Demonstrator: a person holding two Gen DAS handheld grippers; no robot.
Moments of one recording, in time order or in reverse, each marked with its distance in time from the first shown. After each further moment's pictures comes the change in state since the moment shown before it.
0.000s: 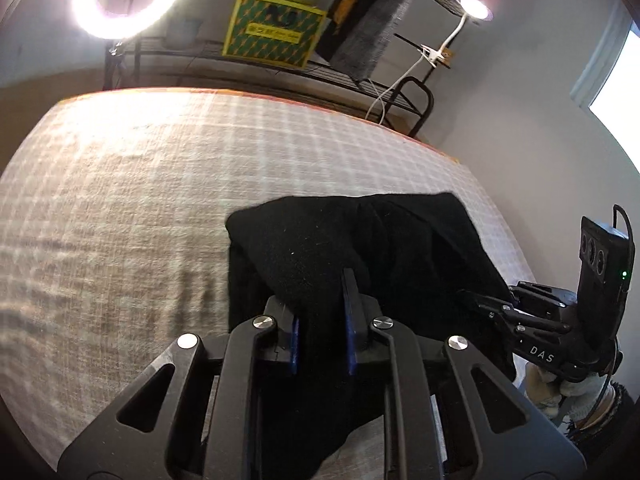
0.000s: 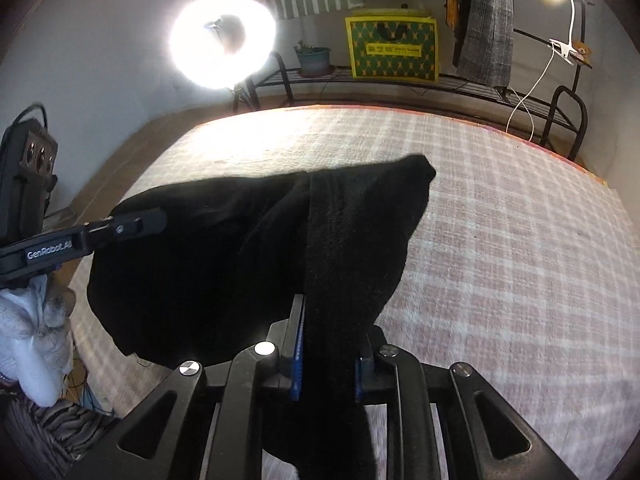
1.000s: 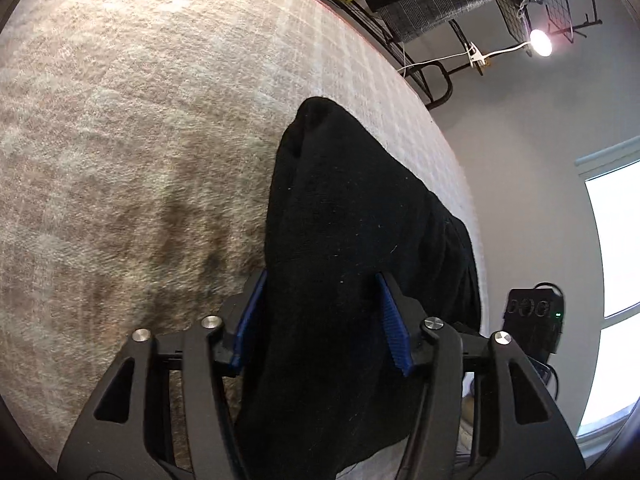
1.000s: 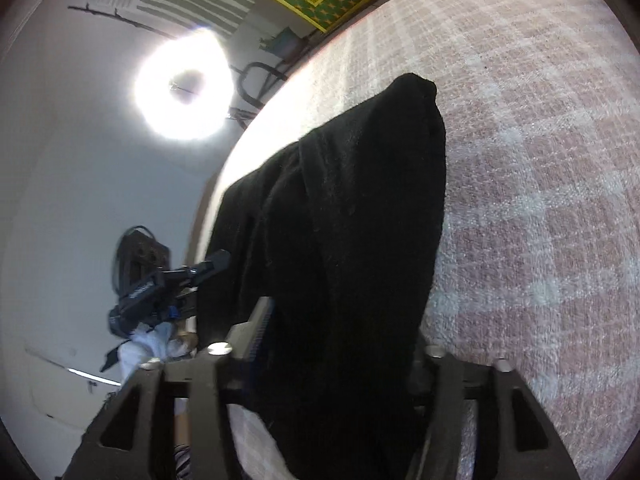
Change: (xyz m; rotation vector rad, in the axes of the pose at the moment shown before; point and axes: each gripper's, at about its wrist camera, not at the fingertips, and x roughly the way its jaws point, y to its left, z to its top) left arm 0.099 0.101 0.002 -0.339 0.241 -0.216; right arm 0.076 -0.081 -0.049 0.498 0.093 0.455
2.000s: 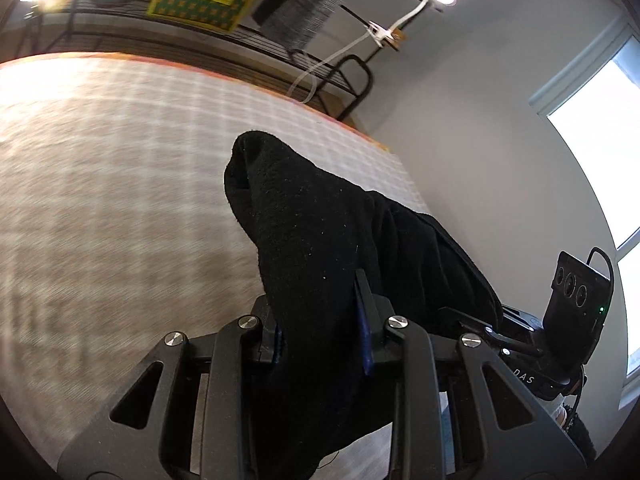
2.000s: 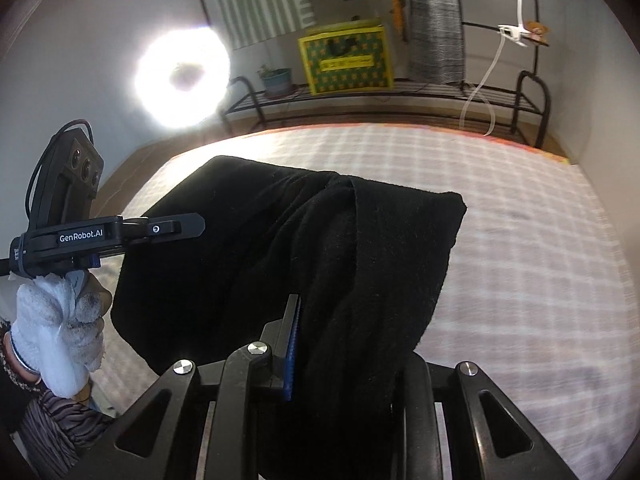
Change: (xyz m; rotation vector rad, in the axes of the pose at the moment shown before) left arm 0.056 -0.210 0.004 0.300 -0.085 -0.049; right arm -0.125 0.054 0.026 -0.415 -0.165 -0.460
